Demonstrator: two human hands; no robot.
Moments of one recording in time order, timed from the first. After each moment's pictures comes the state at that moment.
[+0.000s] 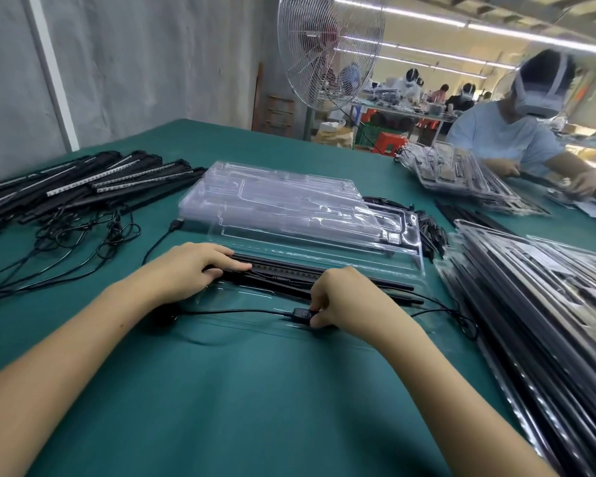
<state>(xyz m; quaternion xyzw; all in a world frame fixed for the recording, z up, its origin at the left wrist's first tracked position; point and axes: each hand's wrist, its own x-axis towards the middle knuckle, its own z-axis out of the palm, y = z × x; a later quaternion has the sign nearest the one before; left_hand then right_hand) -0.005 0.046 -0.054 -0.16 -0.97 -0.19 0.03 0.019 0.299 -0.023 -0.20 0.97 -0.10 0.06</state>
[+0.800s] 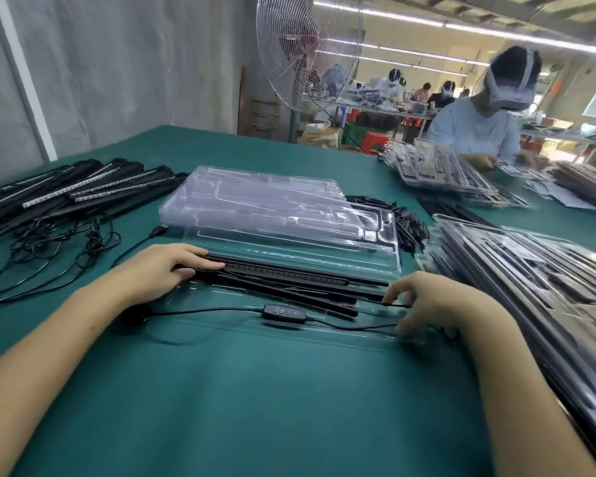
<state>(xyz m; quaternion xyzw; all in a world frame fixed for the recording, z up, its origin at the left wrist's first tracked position) -0.011 0.030 -0.057 -0.16 -0.96 -0.23 0.05 0.022 0.413 0.003 -0.02 0.98 -0.10 0.18</state>
